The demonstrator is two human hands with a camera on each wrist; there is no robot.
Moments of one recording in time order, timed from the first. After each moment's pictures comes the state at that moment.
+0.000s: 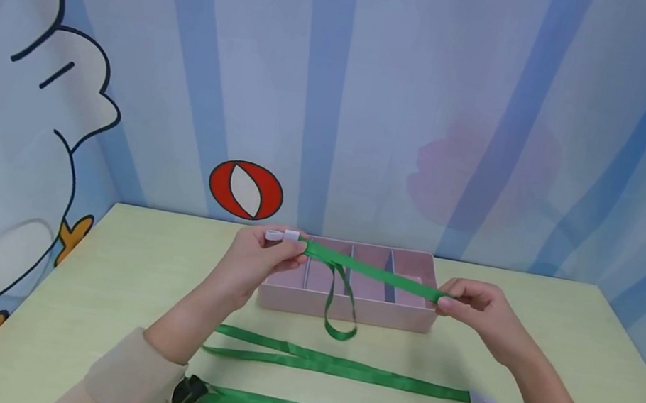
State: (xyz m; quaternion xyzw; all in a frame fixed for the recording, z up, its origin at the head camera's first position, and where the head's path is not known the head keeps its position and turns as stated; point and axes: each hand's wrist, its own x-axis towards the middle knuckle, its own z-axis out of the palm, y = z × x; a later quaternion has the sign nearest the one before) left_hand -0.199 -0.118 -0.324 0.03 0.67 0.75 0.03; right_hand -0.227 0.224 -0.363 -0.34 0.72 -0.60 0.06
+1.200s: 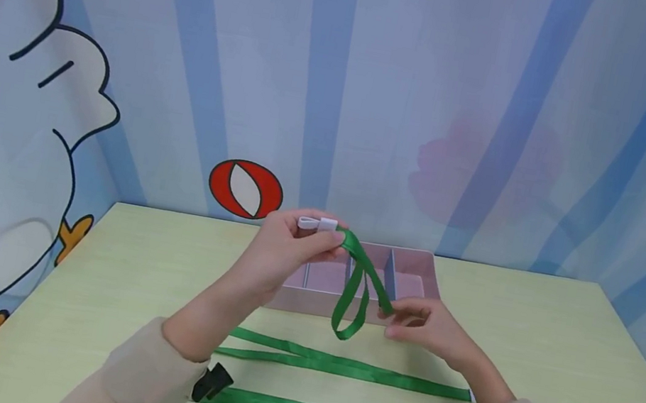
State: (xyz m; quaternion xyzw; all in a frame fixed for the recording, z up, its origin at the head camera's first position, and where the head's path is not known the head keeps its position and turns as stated) left_hand -0.184 -0.083 -0.279 0.09 0.65 0.75 0.04; right_hand -0.236 0.184 -0.413 -0.28 0.78 -0.54 0.16
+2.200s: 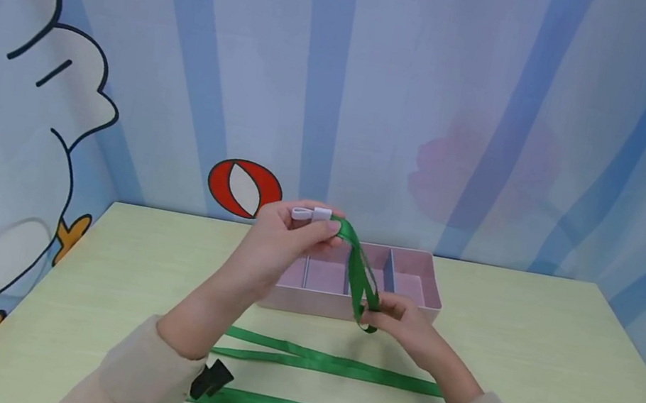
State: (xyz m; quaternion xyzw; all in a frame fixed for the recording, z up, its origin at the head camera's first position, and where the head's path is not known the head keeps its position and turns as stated) left_hand -0.182 -0.088 -0.269 0.10 0.65 0.75 0.02; right_hand -0.231 0.145 -0.414 -0.26 0.73 -0.61 0.18
